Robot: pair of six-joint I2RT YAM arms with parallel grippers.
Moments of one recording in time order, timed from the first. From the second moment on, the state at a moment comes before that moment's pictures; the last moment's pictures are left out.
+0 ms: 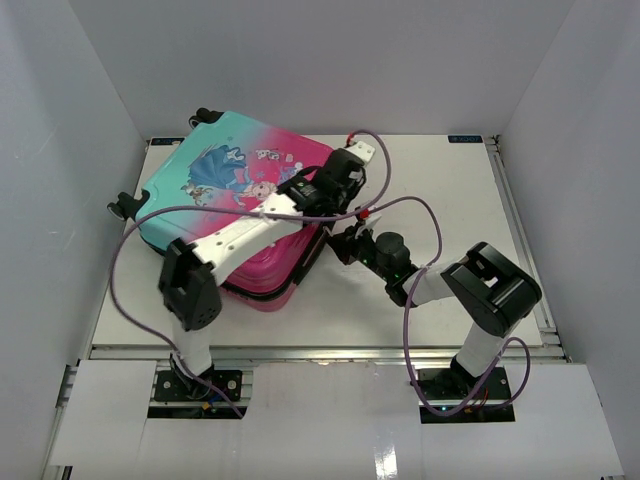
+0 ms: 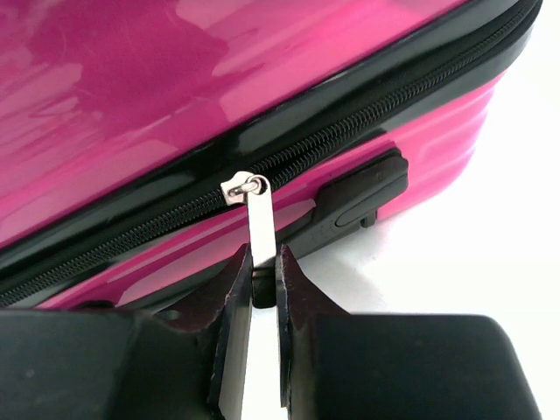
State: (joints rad) left arm -0.81 1.90 1.79 -0.57 -0.40 -0.05; right arm 0.72 1.71 0.55 1.06 -0.07 0.25
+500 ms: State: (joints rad) left arm -0.84 1.33 1.36 -0.68 -0.24 -0.17; right arm 0.64 1.74 0.59 1.01 -0.26 0.34
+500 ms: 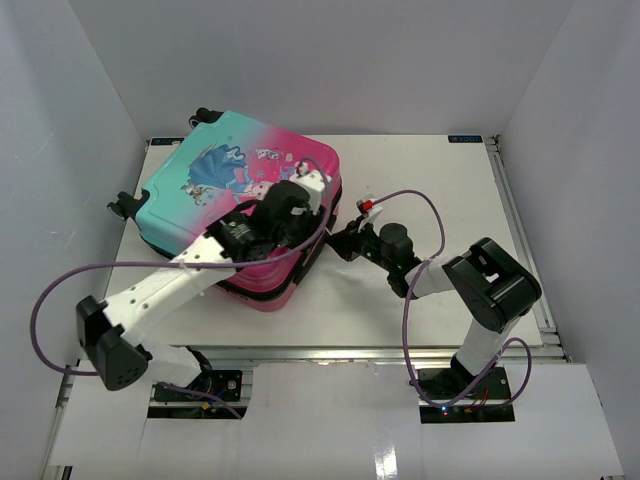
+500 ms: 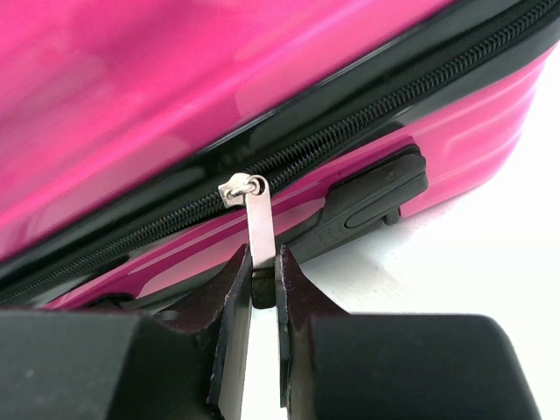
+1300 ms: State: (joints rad) left arm -1.09 1.69 1.22 -0.58 -0.64 -0.17; right arm 0.60 1.75 0.60 1.02 -0.34 0.37
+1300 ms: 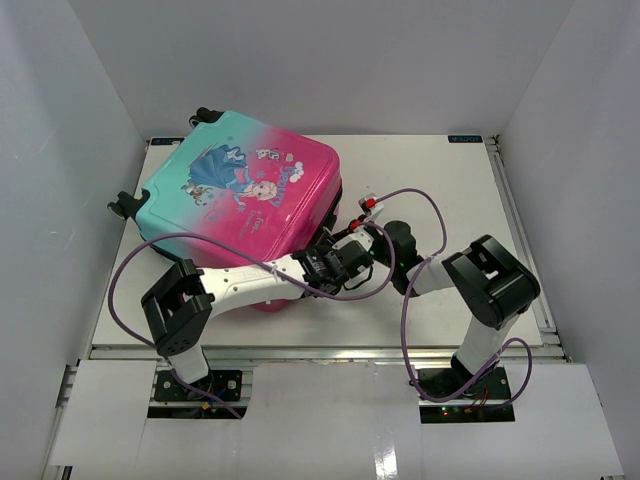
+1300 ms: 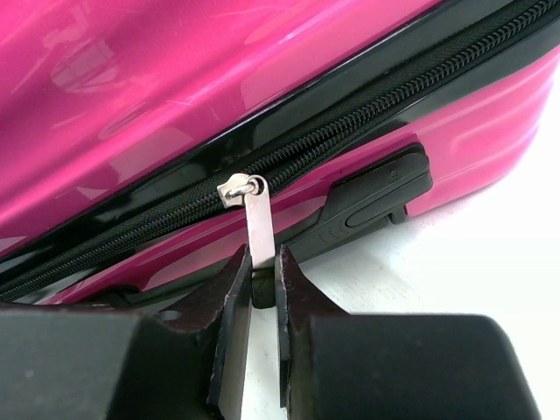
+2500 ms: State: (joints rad) left arm -1.12 1.89 1.18 -0.30 -0.96 -0.23; right arm 0.58 1.79 0.60 1.05 -0.36 0.41
